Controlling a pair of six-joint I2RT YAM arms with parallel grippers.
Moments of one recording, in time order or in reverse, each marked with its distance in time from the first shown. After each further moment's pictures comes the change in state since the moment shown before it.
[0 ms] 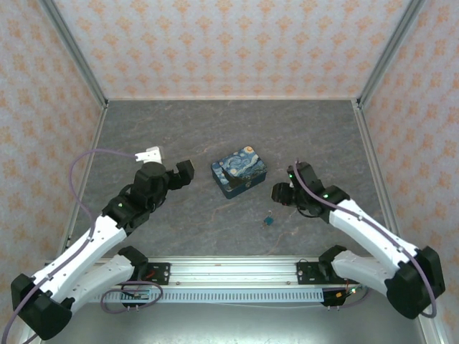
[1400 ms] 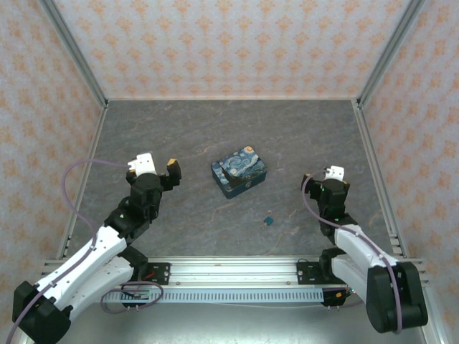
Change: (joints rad) left arm 0.022 -0.083 -0.199 0.257 -0.268 0.238; right arm -0.439 -0.031 -0.511 0.935 0.241 -0.466
